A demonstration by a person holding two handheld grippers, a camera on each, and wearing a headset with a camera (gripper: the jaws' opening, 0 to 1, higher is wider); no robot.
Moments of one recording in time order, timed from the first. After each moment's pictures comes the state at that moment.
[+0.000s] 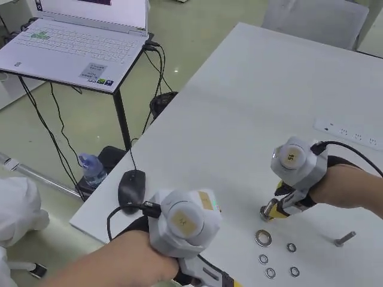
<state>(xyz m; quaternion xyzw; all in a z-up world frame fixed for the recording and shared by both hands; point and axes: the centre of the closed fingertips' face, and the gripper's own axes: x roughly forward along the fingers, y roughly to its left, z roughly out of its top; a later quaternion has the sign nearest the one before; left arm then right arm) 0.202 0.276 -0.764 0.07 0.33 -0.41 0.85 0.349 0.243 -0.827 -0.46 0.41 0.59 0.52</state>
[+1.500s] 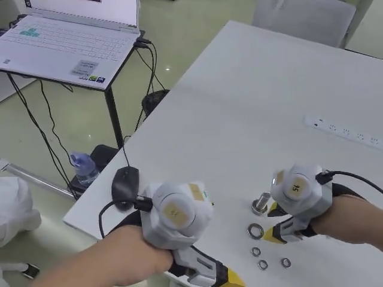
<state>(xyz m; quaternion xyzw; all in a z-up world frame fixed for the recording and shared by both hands) 0.203 0.277 -0.760 0.07 0.32 -0.40 0.85 0.290 0.225 -0.843 -0.44 0.39 0.61 0.53</state>
